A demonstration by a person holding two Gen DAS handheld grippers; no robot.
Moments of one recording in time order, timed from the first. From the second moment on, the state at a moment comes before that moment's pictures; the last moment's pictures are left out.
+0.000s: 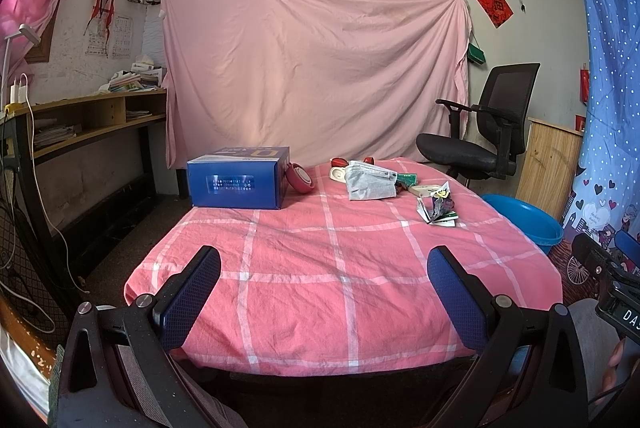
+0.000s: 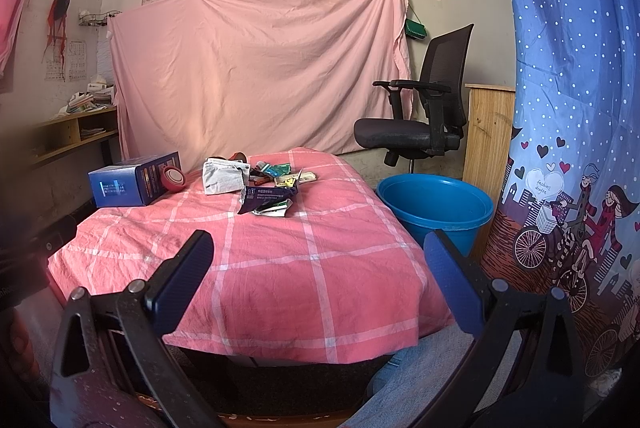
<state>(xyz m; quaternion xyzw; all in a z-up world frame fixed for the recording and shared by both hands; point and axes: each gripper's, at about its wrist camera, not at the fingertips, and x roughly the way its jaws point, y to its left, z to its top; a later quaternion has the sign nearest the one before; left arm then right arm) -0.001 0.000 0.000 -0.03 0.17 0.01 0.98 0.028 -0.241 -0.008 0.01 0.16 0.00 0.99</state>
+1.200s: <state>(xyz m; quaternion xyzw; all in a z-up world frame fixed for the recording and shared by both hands) 0.013 0.001 0.014 -0.04 0.17 0.02 0.98 0.043 -0.251 -0.003 0.03 0.16 0.00 0.99</state>
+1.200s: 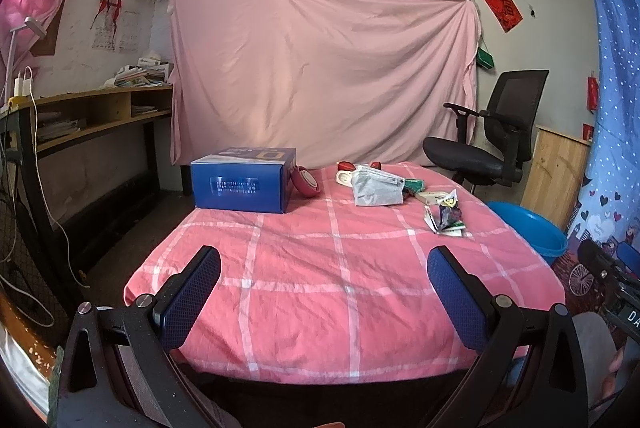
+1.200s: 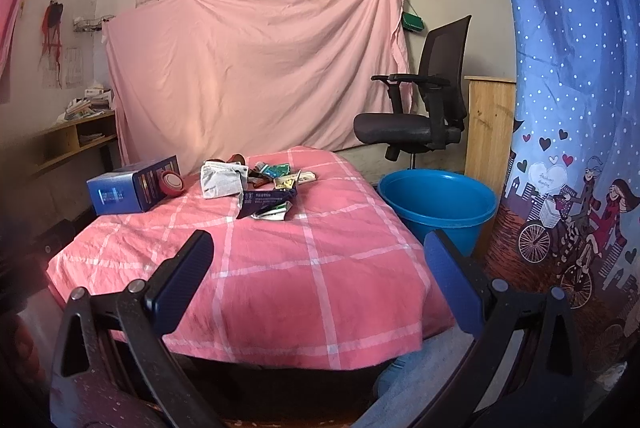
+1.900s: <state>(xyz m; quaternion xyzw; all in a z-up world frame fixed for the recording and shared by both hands) 0.117 0.007 0.022 -0.04 0.15 0.05 0.99 0.143 -0.246 0.022 0.00 0.11 0.02 0.99</state>
